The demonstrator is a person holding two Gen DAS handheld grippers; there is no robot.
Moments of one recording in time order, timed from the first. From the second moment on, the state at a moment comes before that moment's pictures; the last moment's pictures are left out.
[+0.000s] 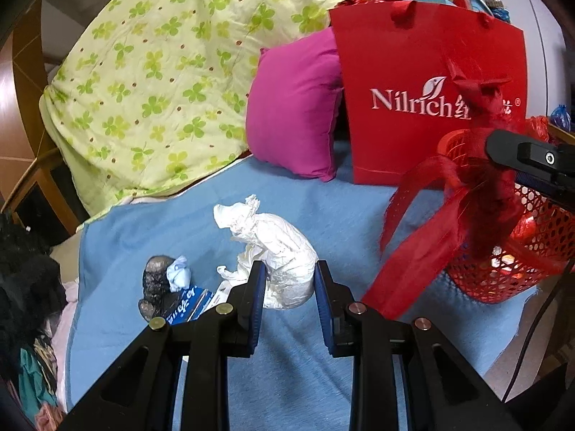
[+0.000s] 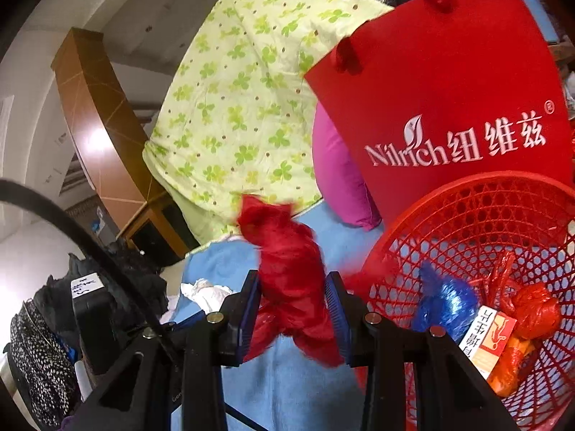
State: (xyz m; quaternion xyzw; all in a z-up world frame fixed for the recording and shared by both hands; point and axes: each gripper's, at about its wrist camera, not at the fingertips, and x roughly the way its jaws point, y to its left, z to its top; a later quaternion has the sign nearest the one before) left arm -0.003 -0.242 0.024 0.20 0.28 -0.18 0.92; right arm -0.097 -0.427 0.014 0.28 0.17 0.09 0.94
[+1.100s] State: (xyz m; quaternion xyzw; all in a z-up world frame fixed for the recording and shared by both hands) left arm 0.041 -0.112 -0.014 0.10 0.36 -0.10 0.92; right arm -0.054 -0.320 -0.029 0.07 0.33 0.12 0.93
